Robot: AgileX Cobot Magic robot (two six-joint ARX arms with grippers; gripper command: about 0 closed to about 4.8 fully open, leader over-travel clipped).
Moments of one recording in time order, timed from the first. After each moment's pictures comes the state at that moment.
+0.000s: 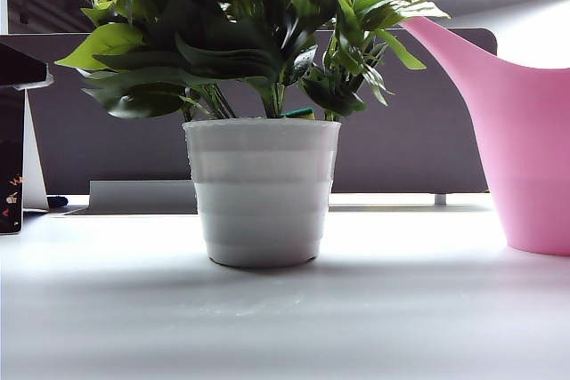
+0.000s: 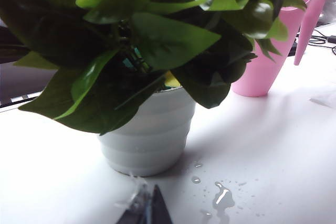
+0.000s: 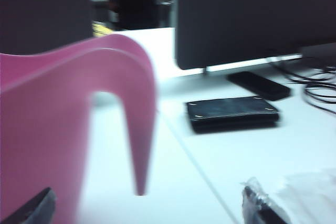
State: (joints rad) left arm -0.69 0.00 0.01 0.00 0.00 0.02; right arm 0.05 0.17 0.05 0.17 0.44 0.01
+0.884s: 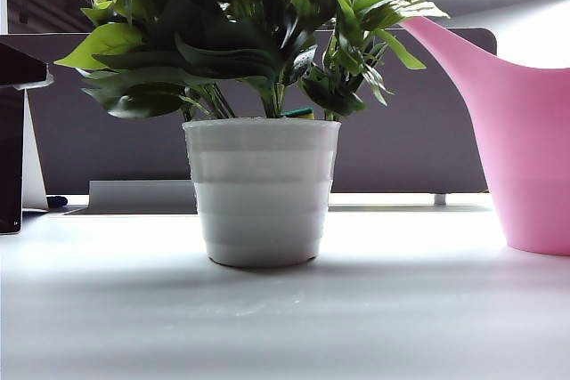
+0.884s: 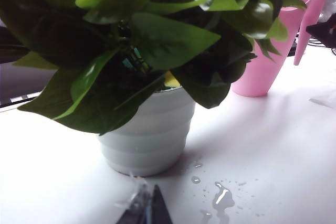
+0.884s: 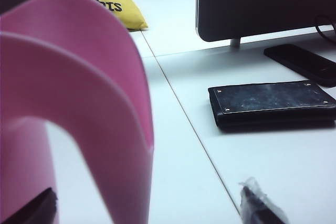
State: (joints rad) left arm -0.69 0.00 0.01 0.00 0.00 0.02; right arm -0.29 1.14 0.22 0.83 -0.02 0.05
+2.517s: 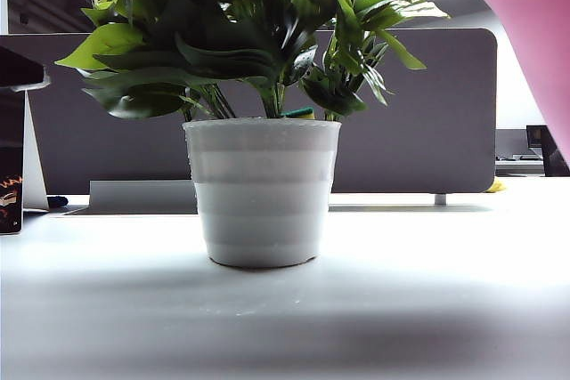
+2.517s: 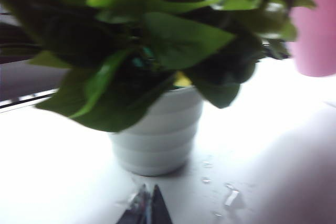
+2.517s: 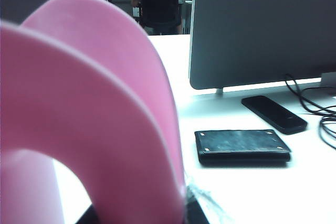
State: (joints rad) left arm -0.65 0.00 0.01 0.00 0.00 0.02; right arm -0.29 0.38 0.31 0.10 -0.02 -0.01
